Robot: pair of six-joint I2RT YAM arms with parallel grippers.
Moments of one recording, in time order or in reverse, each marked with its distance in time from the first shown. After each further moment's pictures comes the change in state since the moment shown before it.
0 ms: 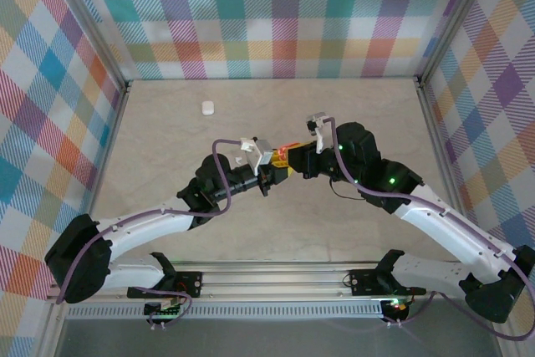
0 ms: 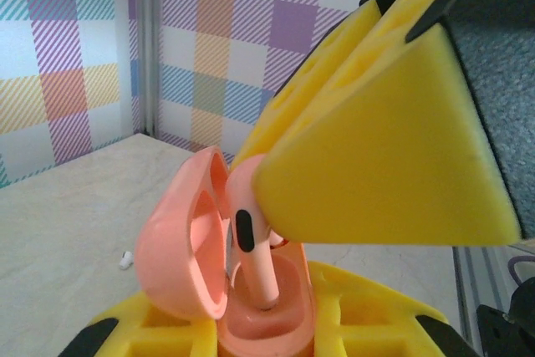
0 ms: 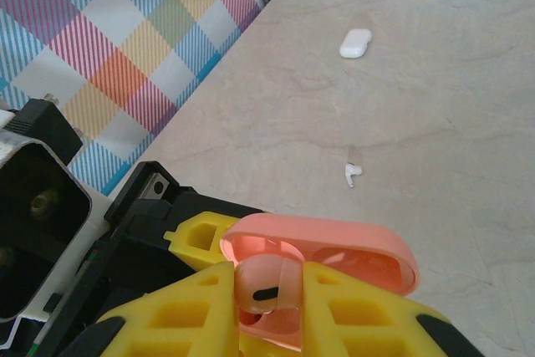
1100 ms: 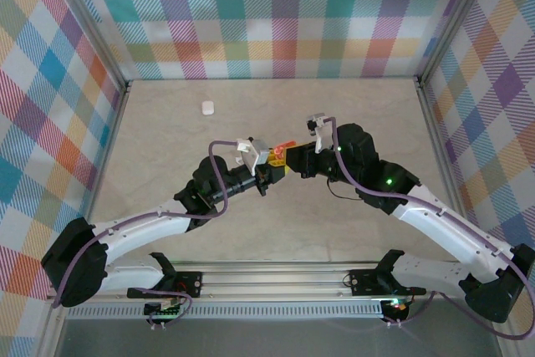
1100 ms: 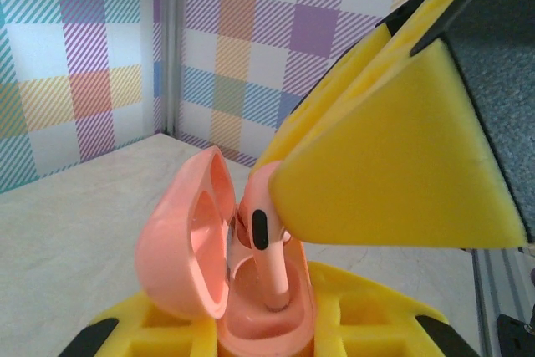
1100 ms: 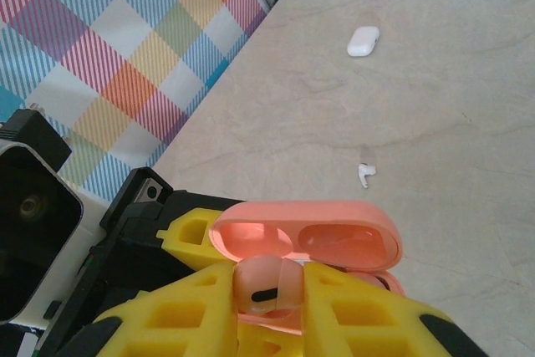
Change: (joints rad) left arm 0.000 -0.032 -0.018 -0.010 -0.058 0.000; right arm 0.000 0.003 -0.028 0.048 -0.008 0.072
